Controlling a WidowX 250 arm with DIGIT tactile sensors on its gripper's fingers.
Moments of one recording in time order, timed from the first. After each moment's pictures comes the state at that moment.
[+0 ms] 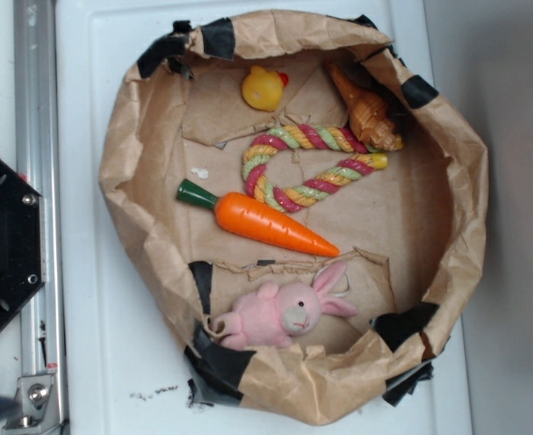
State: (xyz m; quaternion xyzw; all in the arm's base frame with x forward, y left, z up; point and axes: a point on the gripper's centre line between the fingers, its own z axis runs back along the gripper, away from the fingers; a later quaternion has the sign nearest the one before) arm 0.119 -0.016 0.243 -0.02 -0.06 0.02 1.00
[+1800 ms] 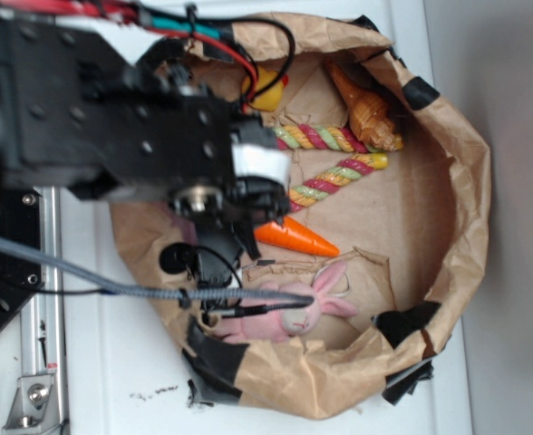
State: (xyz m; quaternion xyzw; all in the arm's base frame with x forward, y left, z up) arm 0.224 -0.003 0.055 -0.01 -0.02 -0.03 1.00
